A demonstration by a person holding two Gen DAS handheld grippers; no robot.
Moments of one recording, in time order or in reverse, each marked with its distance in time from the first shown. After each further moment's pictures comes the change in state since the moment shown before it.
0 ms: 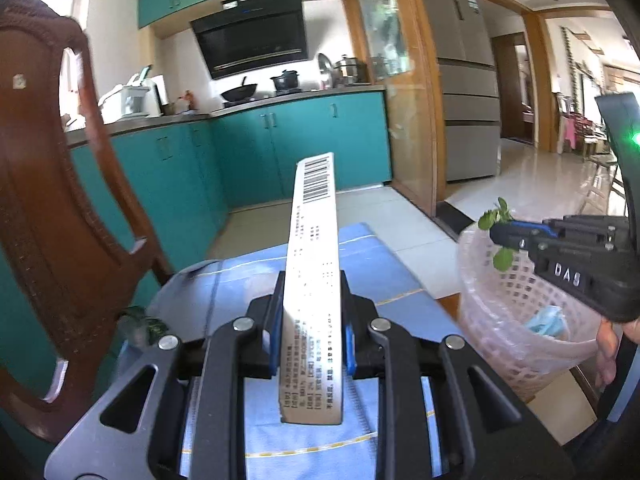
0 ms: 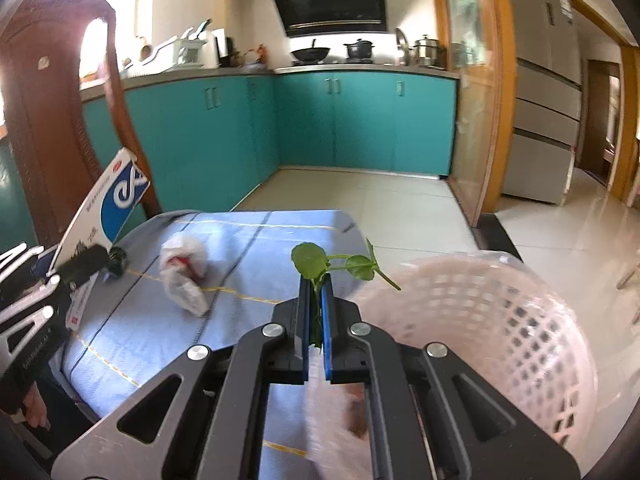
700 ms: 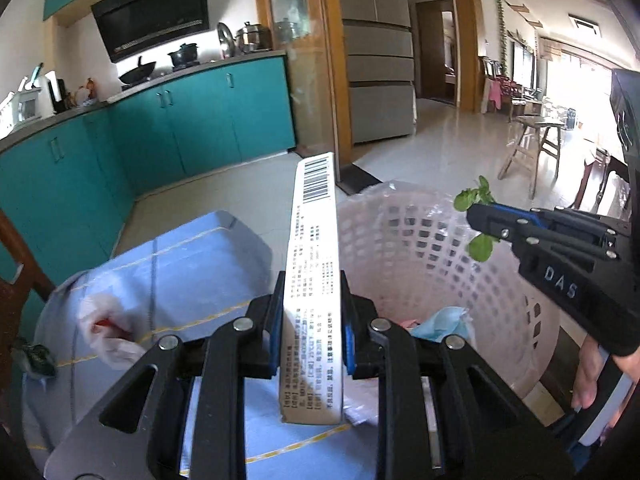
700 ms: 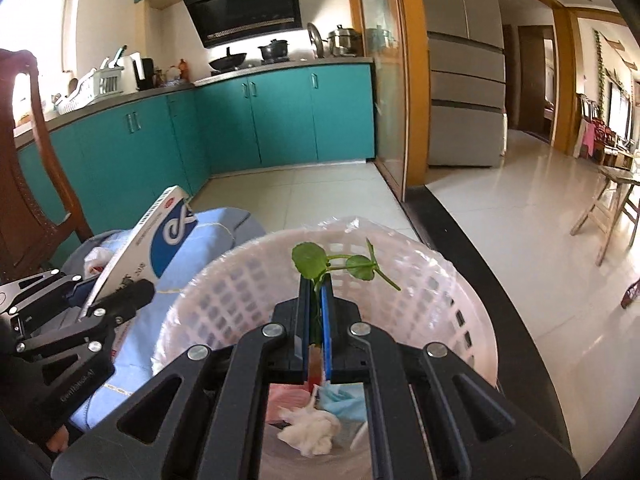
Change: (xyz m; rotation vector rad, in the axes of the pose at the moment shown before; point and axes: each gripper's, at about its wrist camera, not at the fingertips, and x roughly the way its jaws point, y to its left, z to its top) left arm 0.048 -0.137 0.018 0.098 0.139 -0.306; right arm -0.036 -0.102 -0.033 0.158 0.015 -0.194
